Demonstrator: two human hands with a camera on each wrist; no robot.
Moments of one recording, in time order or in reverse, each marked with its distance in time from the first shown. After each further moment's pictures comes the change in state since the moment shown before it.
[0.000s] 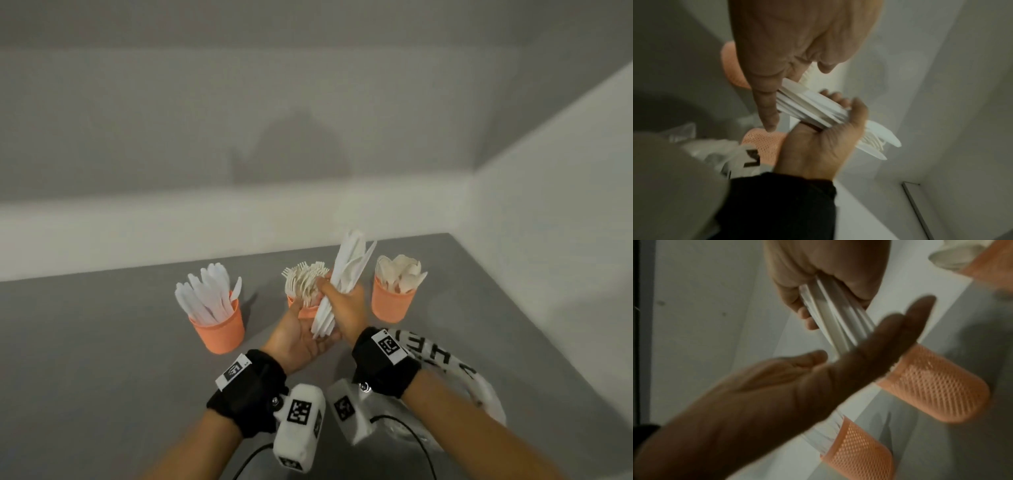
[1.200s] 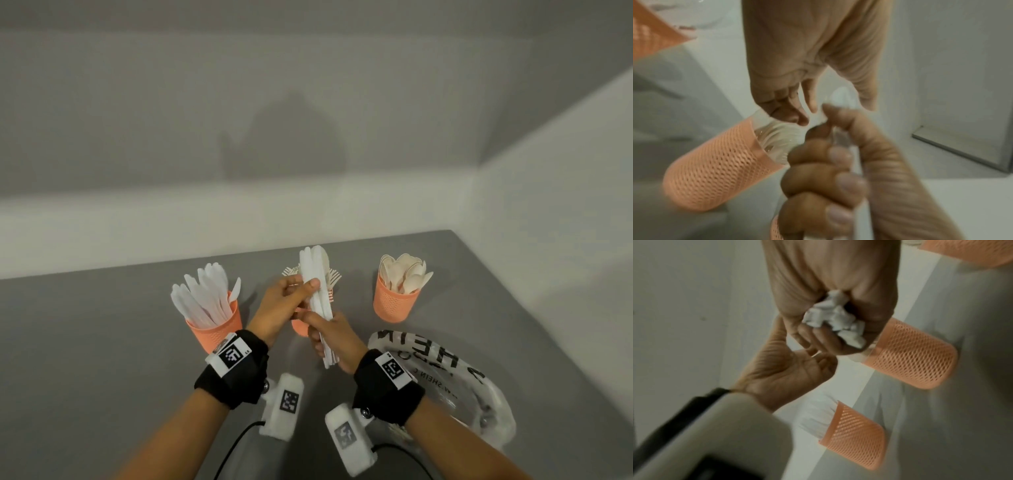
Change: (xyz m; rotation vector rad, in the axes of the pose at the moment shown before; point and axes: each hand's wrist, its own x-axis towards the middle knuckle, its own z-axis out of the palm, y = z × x) left_hand 0.014 0.042 -0.017 0.662 0.182 0.475; right_hand -0.009 0.031 0.003 -0.057 -0.327 0.327
